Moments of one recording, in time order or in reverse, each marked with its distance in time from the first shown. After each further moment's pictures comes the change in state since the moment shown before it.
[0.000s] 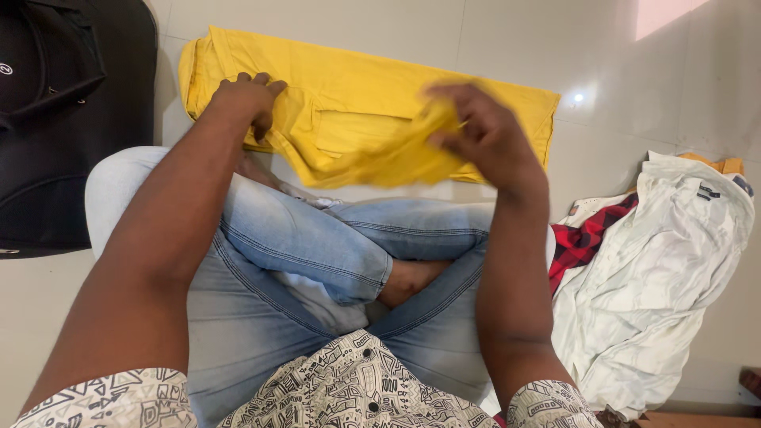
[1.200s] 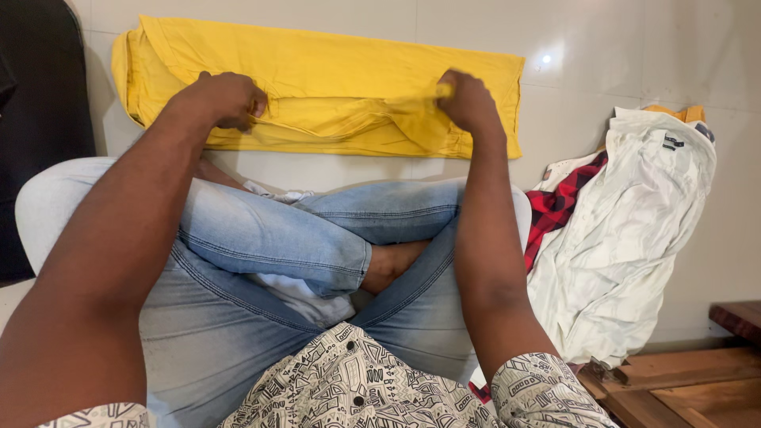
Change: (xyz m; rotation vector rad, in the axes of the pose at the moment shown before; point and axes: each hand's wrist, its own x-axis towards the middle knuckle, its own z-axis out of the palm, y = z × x) left_hand 0.011 0.020 0.006 -0.025 0.036 0.287; right_hand 0.051 0.180 -0.043 -0.733 0.152 0.437
